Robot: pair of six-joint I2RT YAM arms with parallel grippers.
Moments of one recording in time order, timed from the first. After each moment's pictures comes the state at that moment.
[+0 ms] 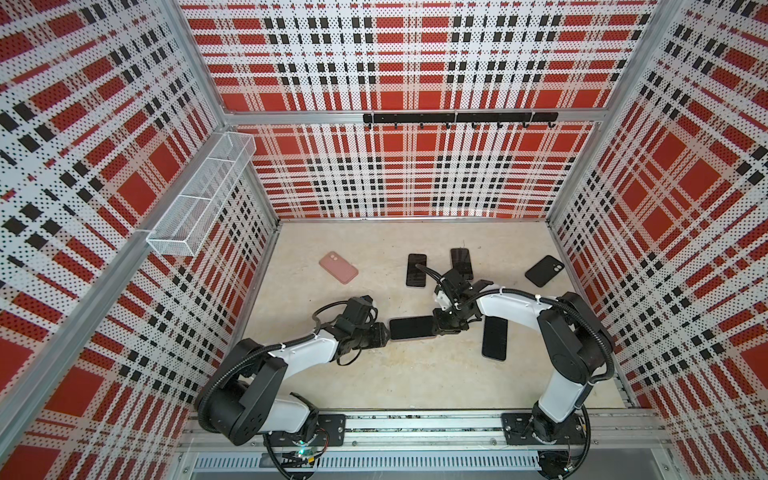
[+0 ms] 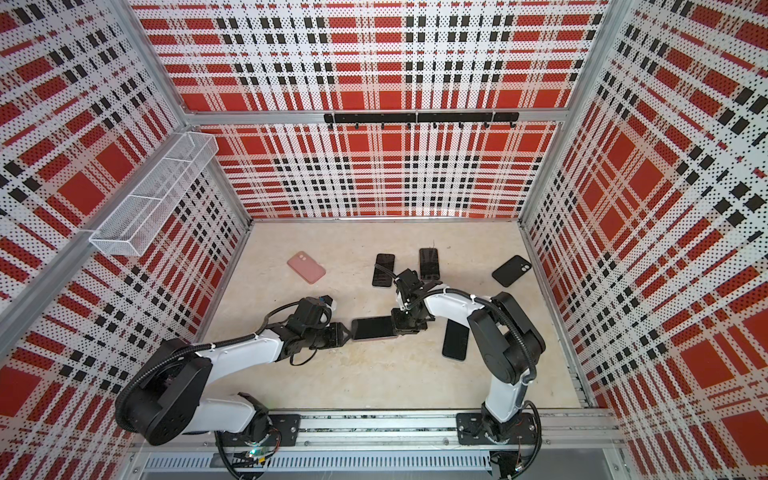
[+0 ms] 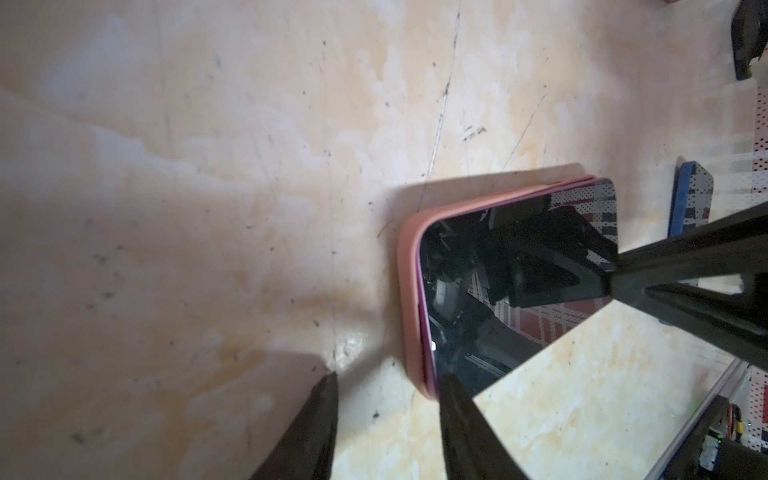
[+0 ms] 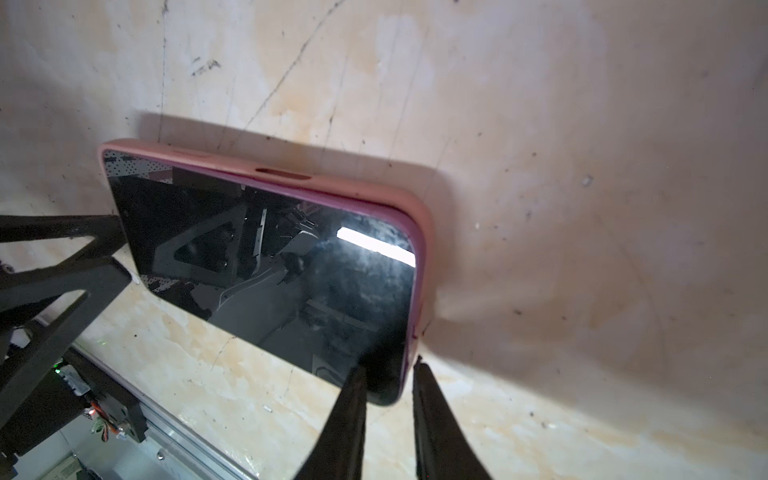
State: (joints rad) left arm -0.53 1.39 0.50 -0.05 0.26 -0.63; right arm 0.63 1.77 1.08 -0.60 -0.32 0.48
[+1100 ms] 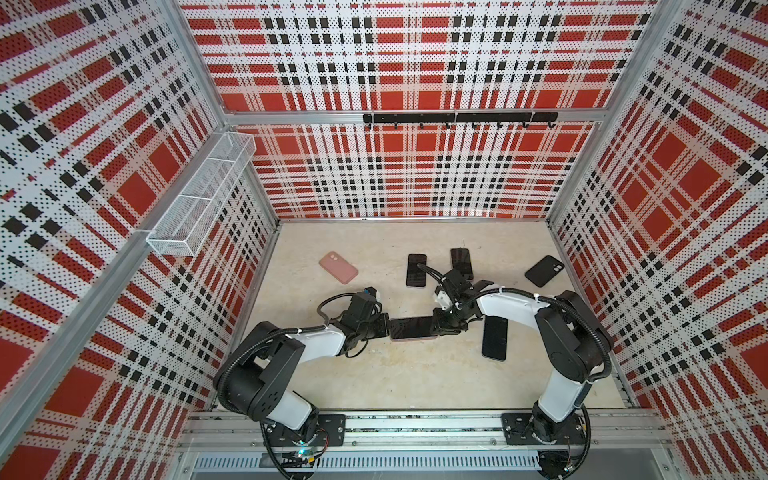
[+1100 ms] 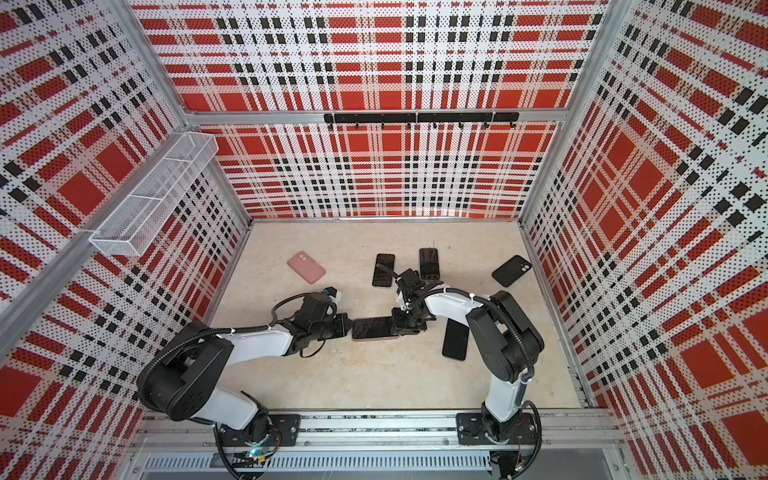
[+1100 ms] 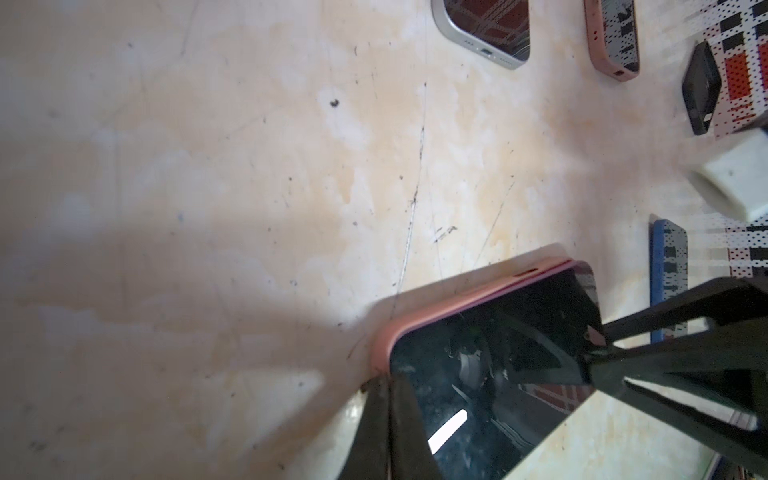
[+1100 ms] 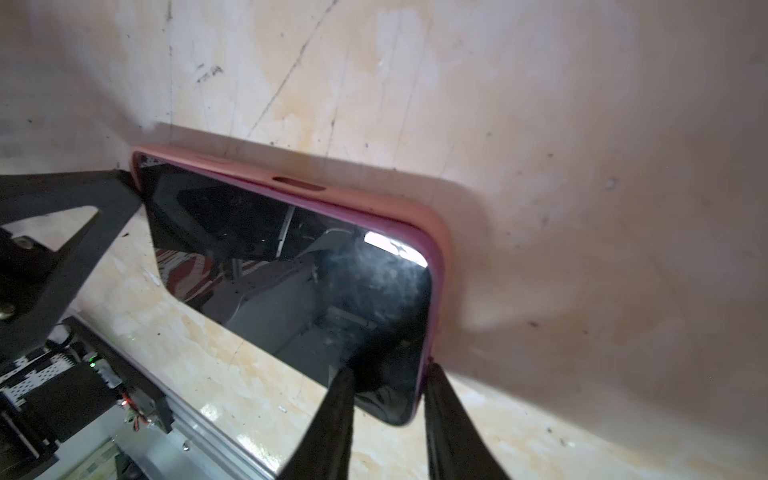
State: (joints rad) left arm -0.54 1.54 0.53 0.16 0.22 -0.65; right arm 0.62 1.79 1.06 -0.56 -0.39 0.51
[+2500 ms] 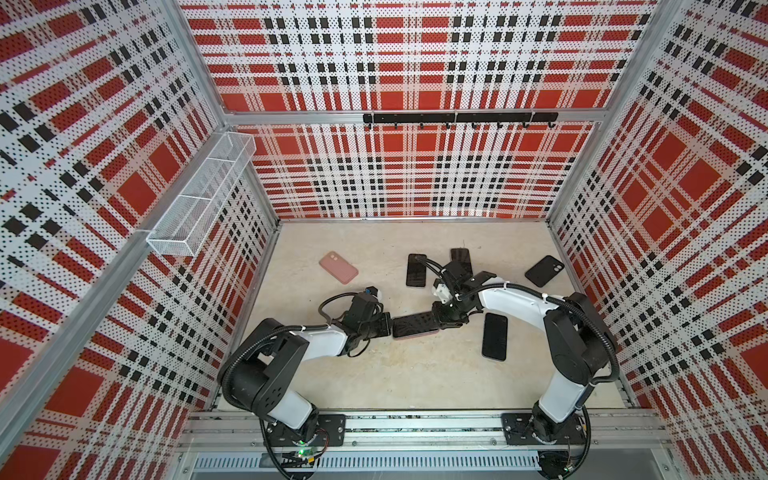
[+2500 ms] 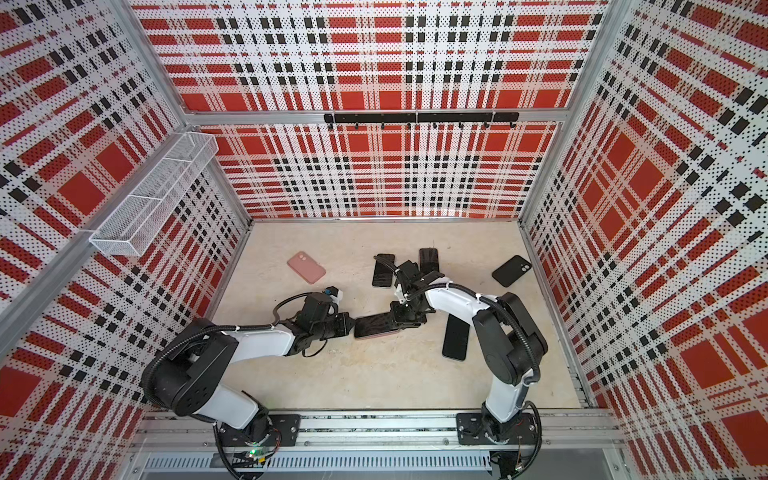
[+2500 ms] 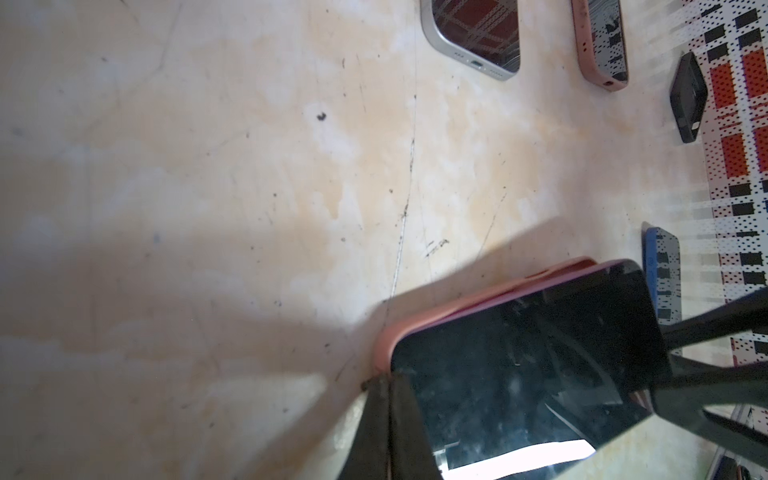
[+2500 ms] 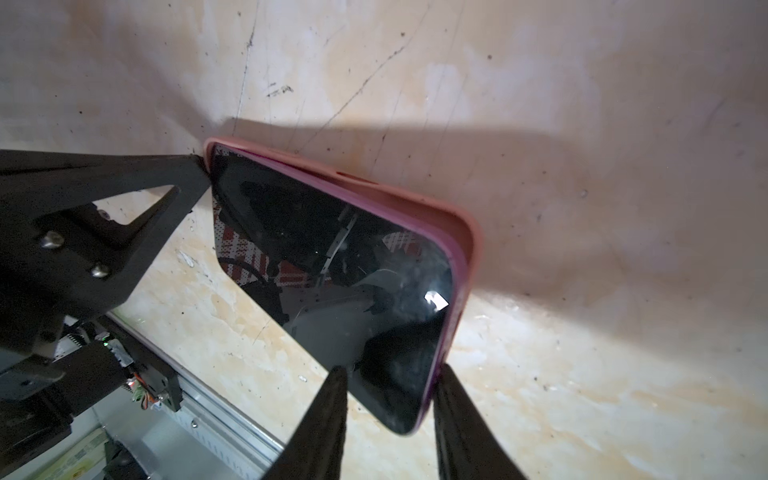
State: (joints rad) left arm -0.55 1.55 0.53 0.20 0.21 -0.65; right arm 0.62 1.75 1.17 -0.70 -0.35 0.45
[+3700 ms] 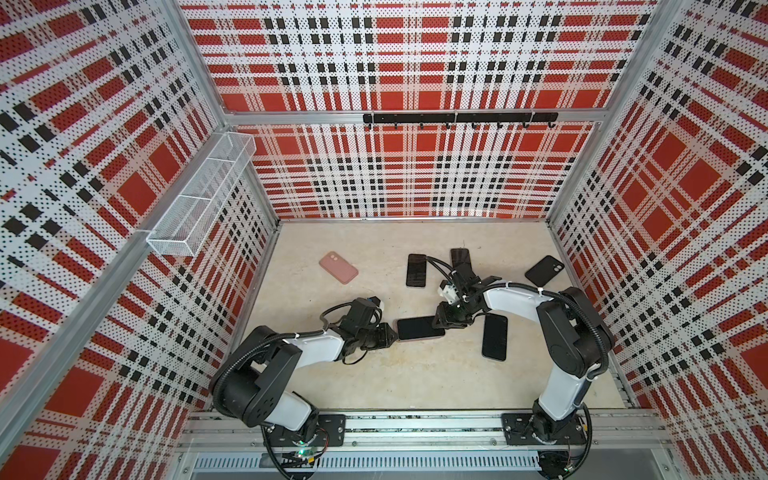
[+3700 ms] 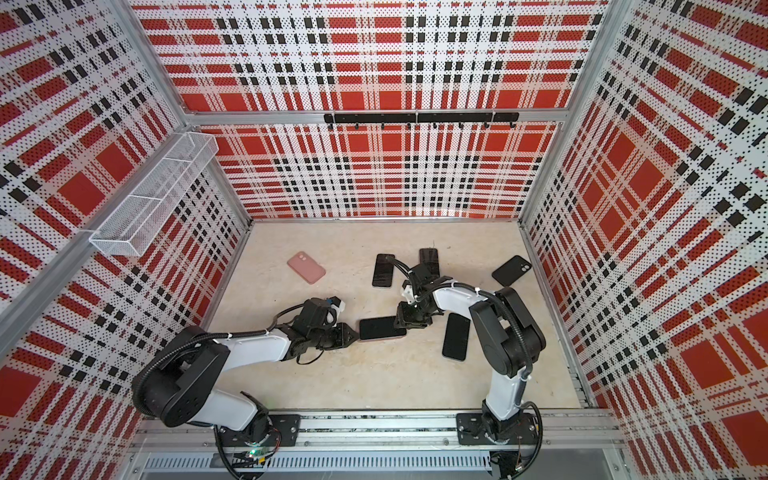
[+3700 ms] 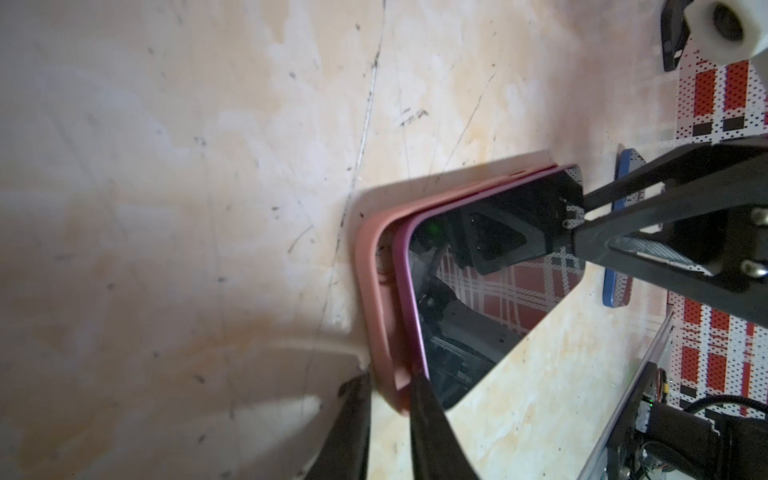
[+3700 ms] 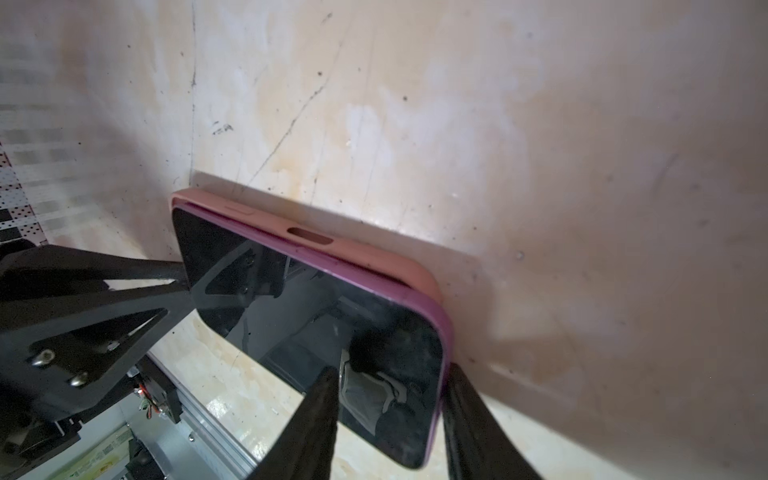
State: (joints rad) left arm -0.55 1.50 0.49 0.11 0.36 -0.66; right arm 0.52 1.81 1.06 -0.54 -0.45 0.40
